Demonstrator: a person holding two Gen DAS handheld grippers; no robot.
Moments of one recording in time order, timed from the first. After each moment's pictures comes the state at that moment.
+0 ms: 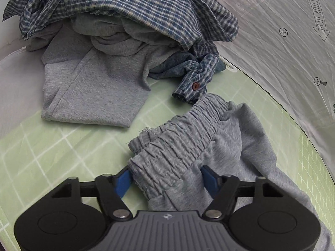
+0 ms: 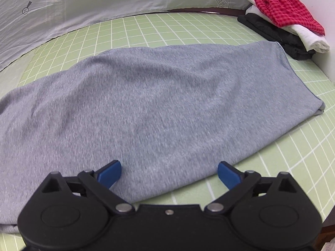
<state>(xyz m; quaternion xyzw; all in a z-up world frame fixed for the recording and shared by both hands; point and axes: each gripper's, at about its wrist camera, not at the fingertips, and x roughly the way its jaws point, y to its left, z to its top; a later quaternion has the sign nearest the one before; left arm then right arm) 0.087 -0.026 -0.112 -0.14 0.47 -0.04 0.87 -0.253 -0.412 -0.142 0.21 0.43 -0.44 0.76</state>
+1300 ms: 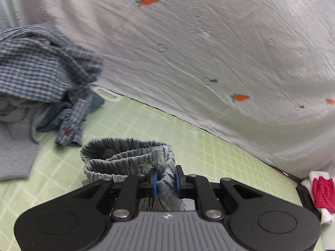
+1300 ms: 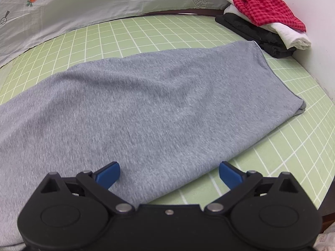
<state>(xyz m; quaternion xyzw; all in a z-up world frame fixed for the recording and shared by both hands) 0.031 -0.132 -0.024 -0.10 0.36 -0.33 0.87 -0.268 -0.440 -0.136 0.21 0.42 -0.49 0.73</state>
